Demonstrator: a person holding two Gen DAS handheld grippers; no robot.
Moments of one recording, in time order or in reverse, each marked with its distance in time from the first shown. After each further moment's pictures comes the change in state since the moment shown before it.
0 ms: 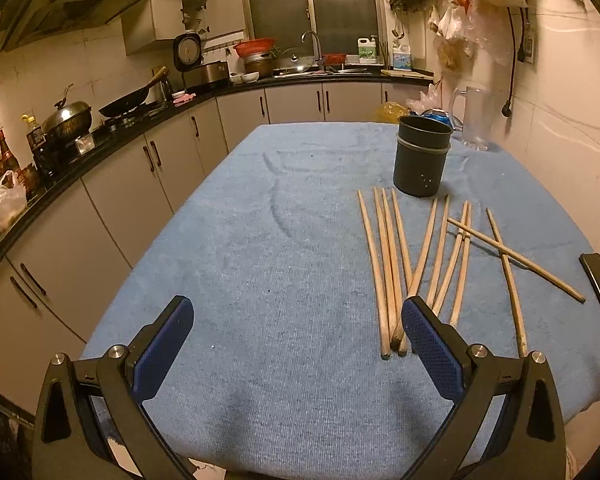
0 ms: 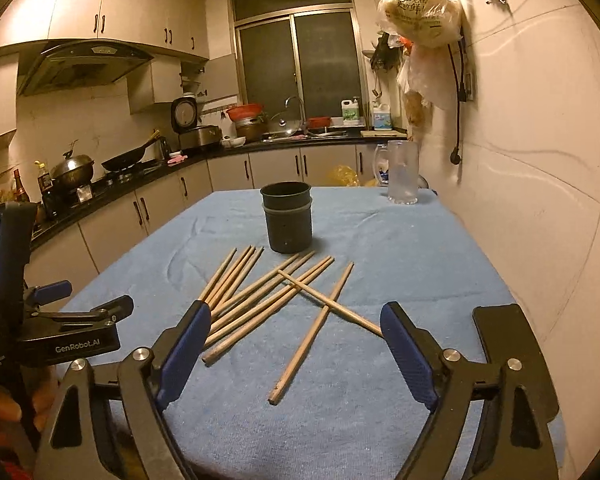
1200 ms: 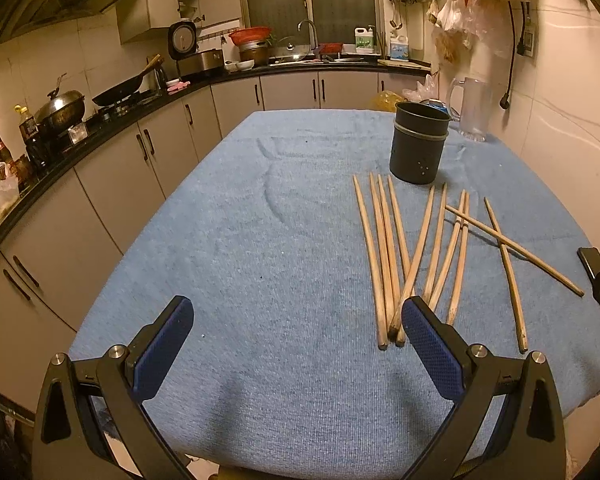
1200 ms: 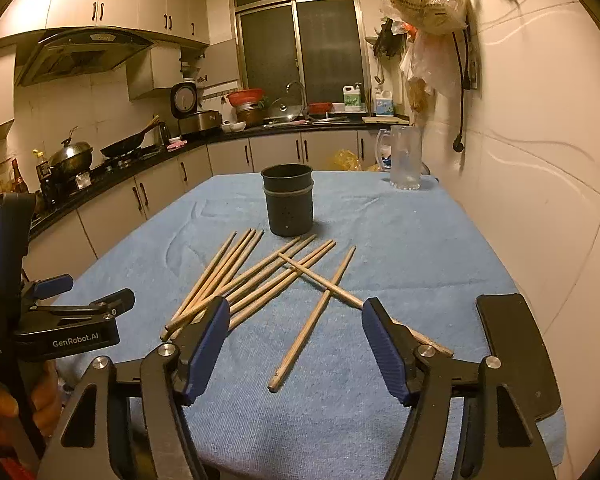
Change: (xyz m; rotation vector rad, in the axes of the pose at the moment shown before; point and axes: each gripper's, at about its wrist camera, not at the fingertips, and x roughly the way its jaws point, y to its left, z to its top) left arm 0.011 -0.001 -0.005 -0.007 0.042 -0.022; right arm 0.015 -0.003 -0.007 -0.004 0.057 0.012
